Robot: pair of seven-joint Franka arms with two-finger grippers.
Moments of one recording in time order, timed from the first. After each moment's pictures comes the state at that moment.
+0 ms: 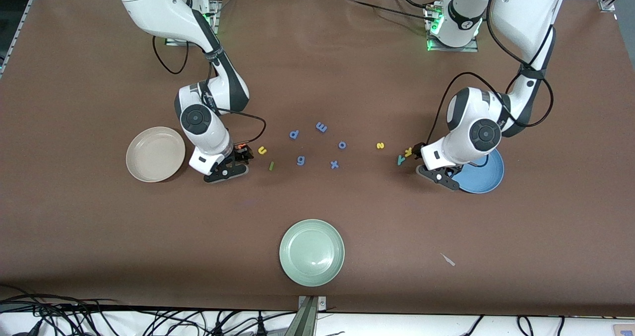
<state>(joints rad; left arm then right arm) -0.25 0.49 0.00 -2.01 -0.10 2.38 0.35 0.58 0.57 -0.17 -1.96 0.10 2.54 0.05</state>
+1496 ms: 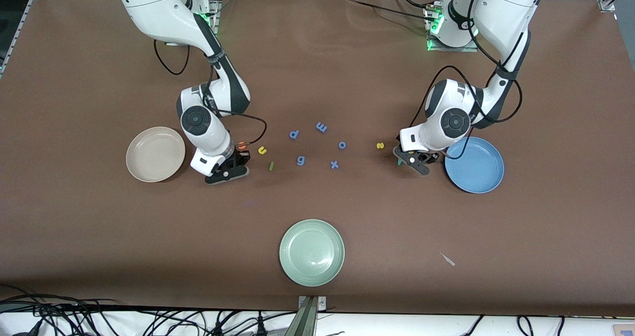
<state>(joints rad) -0.27 0.49 -0.08 -2.12 -0.10 2.48 0.38 0.55 0.59 -0.15 -1.94 0.12 2.56 0.02</state>
